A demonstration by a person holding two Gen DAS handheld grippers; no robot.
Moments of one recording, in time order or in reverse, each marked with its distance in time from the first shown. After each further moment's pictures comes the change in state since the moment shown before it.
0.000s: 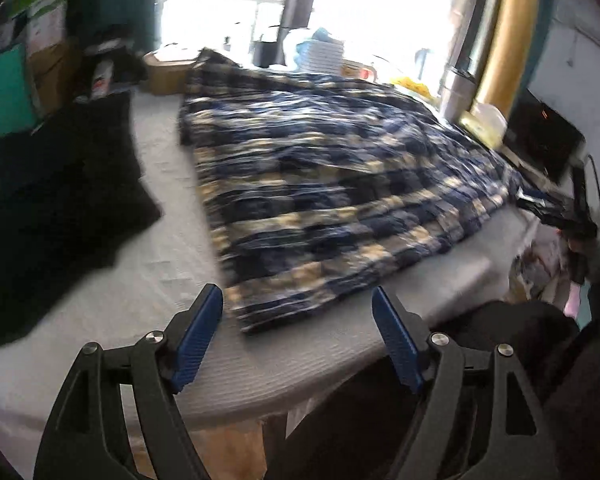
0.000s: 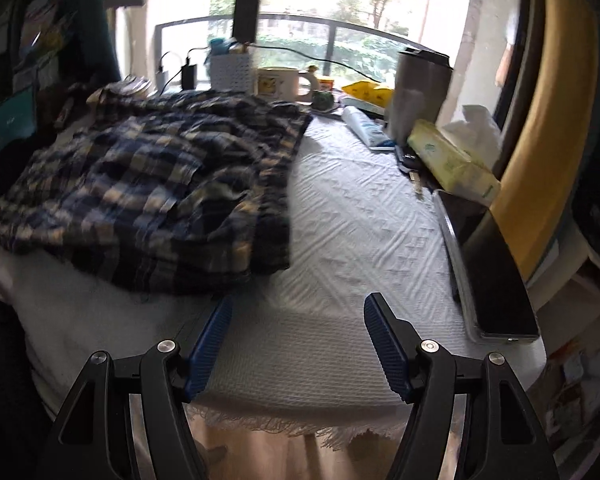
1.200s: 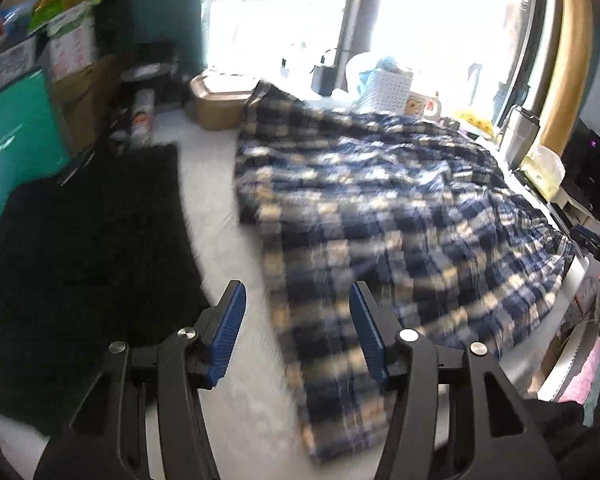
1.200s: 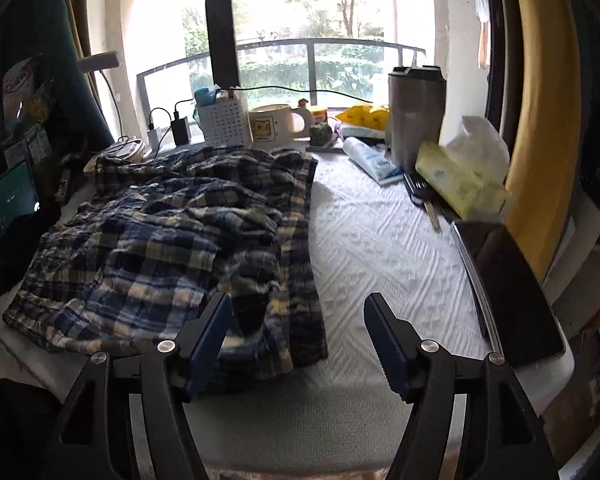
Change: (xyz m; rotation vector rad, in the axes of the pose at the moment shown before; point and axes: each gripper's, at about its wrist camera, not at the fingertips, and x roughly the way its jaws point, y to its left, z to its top) left arm 0.016 0.041 0.085 -0.099 -0.014 0.169; right arm -0.006 -0.007 0.058 0.209 -0.092 0.062
